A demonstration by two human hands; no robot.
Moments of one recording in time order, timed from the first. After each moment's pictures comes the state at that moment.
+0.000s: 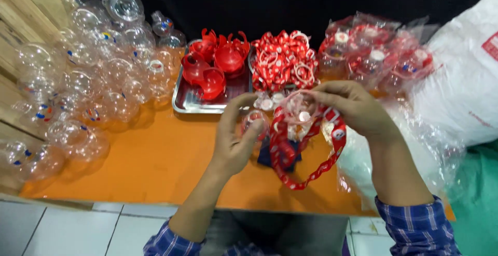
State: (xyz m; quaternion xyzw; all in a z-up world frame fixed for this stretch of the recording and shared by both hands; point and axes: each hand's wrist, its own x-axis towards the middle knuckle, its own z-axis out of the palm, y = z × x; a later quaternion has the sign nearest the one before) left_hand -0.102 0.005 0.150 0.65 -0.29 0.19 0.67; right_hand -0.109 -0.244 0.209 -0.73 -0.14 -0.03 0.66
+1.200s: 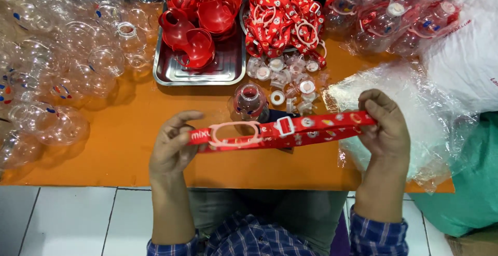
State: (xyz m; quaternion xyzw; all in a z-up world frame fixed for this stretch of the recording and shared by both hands) left_hand -0.097 0.113 0.044 0.37 -0.18 -0.15 0.90; right_hand -0.150 -0.329 0.074 -0.47 0.02 -0.08 0.88
